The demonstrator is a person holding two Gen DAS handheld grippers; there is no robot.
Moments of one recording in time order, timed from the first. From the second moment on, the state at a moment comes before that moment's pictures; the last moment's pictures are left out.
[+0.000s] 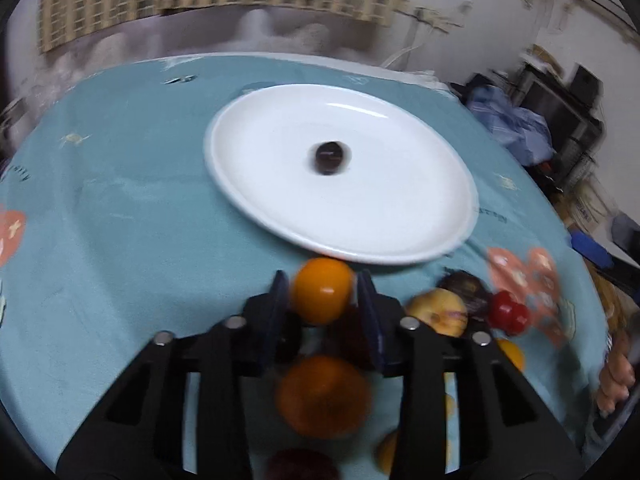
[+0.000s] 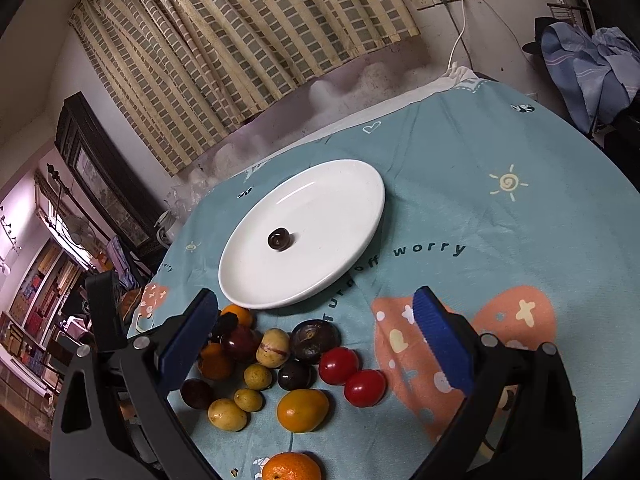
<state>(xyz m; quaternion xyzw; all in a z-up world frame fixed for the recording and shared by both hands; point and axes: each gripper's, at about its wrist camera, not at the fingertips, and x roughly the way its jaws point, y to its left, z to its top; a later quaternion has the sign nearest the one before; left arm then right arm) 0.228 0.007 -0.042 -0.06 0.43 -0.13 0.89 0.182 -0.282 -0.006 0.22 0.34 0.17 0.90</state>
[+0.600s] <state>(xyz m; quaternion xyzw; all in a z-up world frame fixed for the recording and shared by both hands) 0.232 -0.006 -0.051 0.02 0.43 -0.11 0.90 0.181 -0.276 -0.003 0.20 0.34 0.17 0.90</state>
